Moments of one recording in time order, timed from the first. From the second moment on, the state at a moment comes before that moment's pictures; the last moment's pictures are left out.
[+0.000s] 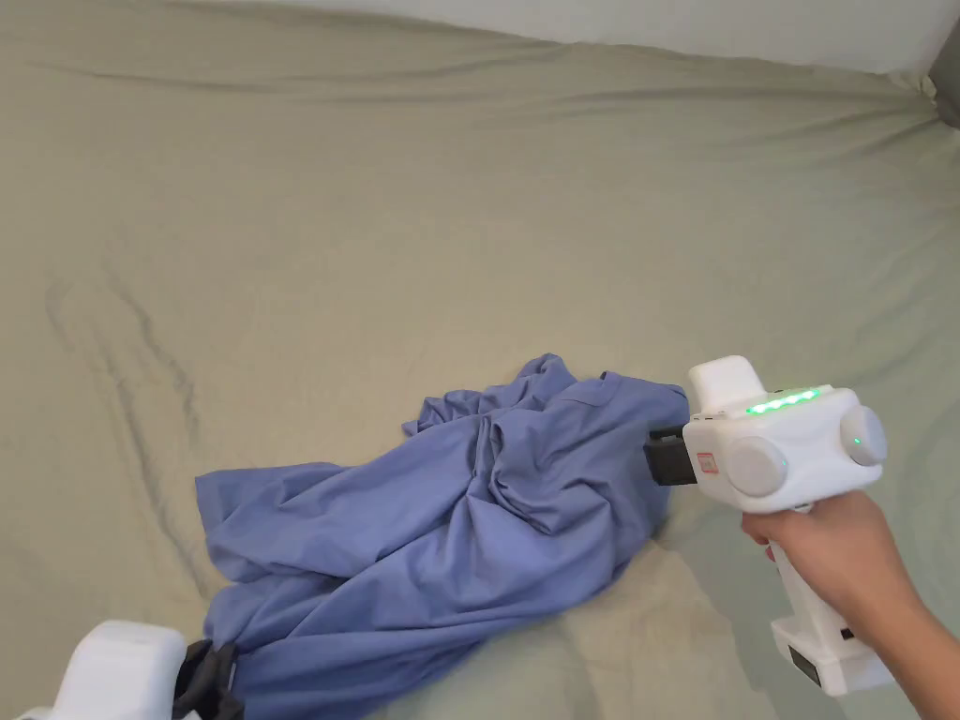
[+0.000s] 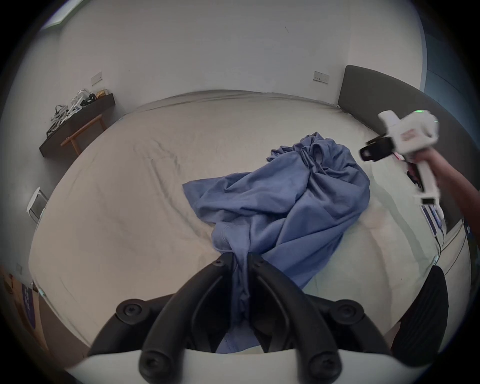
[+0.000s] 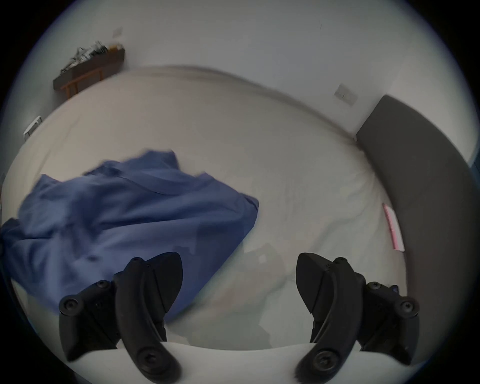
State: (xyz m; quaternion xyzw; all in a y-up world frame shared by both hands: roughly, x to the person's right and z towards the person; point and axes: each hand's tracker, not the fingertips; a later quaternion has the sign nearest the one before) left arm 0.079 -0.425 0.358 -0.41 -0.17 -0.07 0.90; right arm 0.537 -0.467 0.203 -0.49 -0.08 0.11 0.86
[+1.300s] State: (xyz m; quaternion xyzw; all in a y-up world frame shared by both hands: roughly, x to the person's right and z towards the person) left arm 0.031 -0.177 0.320 -0.07 -0.16 0.04 0.98; right arm 0.540 -0.146 0.426 -0.10 -0.16 -0.01 0.98
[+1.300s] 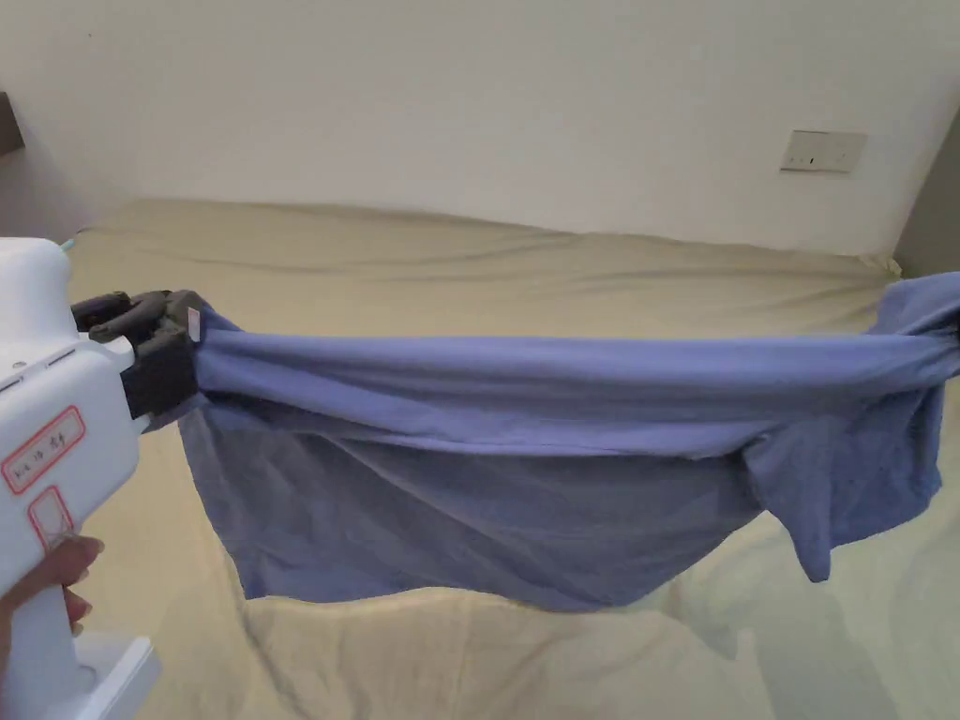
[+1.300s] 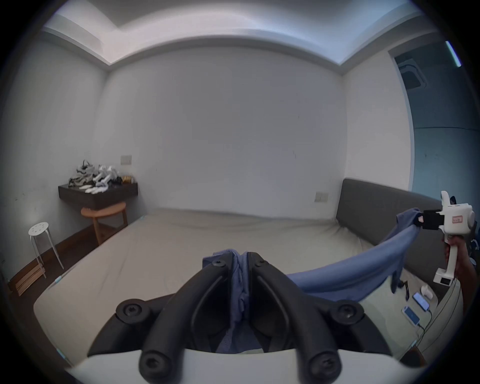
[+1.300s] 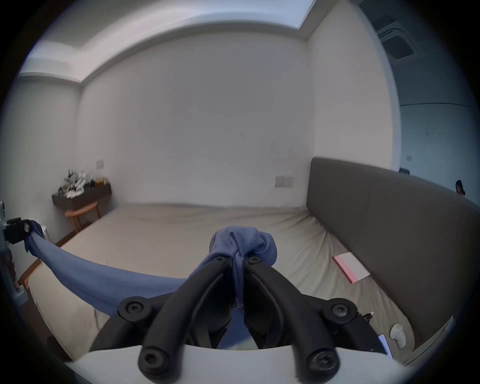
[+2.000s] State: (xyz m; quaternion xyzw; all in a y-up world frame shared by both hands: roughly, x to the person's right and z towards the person) left arm 0.075 -0.007 0.227 0.01 -0.18 -0.01 0.98; right arm 0.537 0.014 0.397 0.05 -0.24 0.08 0.97
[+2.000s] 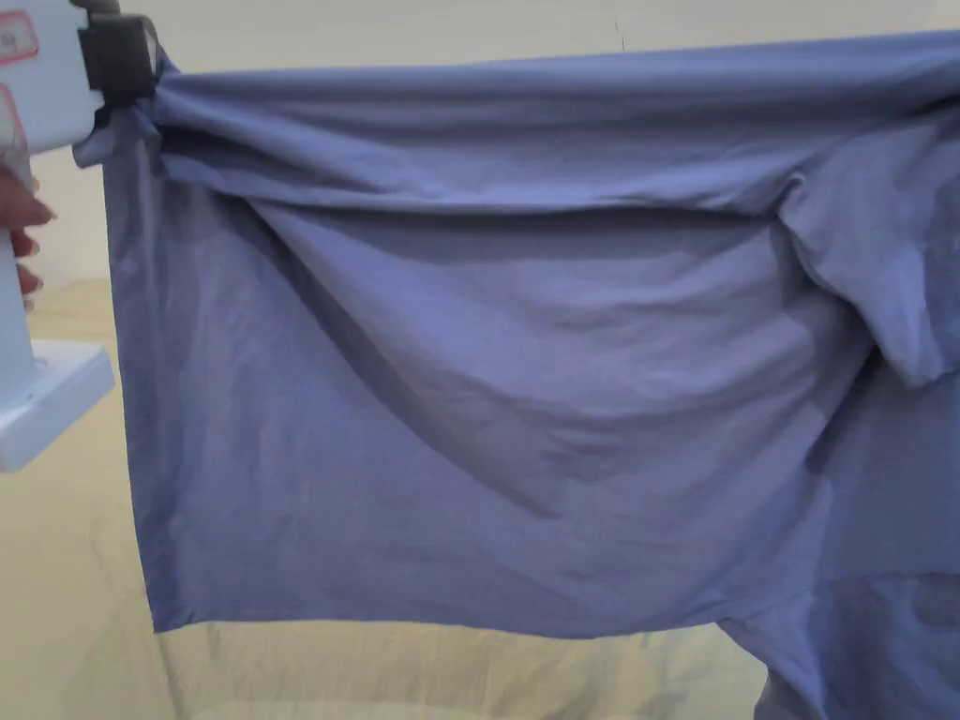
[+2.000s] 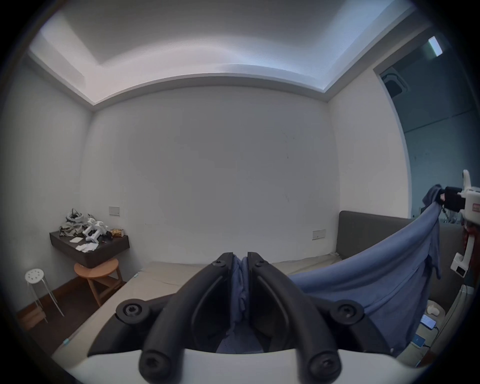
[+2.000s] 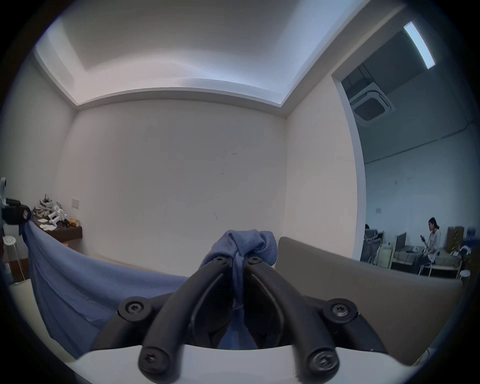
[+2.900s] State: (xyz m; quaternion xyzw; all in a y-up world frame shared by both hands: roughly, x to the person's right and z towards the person) left arm 0.110 -0.079 0.001 -0.09 -0.10 0.01 0.99; right arm 0.562 -0.091 0.154 -0.06 -0.23 0.14 0.96
